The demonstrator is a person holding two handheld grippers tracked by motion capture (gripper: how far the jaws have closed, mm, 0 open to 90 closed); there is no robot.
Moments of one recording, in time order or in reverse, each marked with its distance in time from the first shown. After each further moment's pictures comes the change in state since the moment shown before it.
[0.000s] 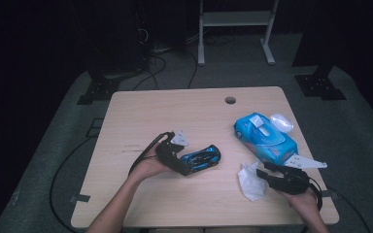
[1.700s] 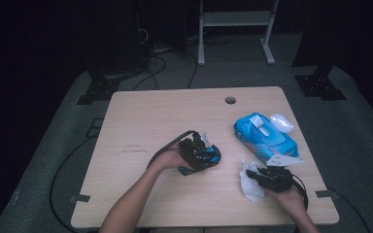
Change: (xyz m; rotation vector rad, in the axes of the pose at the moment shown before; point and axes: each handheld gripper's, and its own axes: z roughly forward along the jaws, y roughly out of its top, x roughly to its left) left arm 0.001 0.041 0.069 0.250 -0.071 0.101; right arm 0.013 0.001 0.036 0.128 0.025 -0.050
